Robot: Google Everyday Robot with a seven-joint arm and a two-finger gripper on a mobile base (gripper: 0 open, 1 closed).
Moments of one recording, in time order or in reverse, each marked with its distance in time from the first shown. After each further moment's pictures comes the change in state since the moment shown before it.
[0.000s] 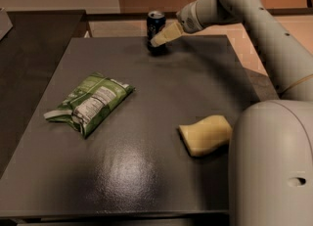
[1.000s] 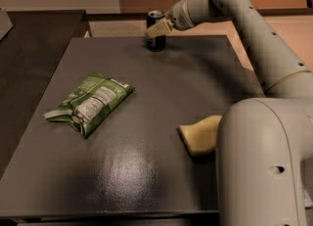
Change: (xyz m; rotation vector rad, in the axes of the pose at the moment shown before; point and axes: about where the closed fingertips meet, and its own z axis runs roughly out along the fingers) arm -0.022 0.009 0.023 -0.058 -0.044 -0.021
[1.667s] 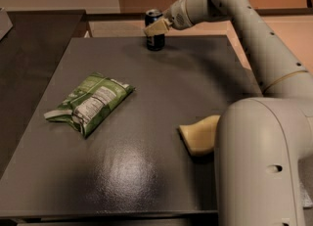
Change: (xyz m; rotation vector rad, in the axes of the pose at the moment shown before) arm -0.006 0.004 0.004 -0.018 -0.016 -0.001
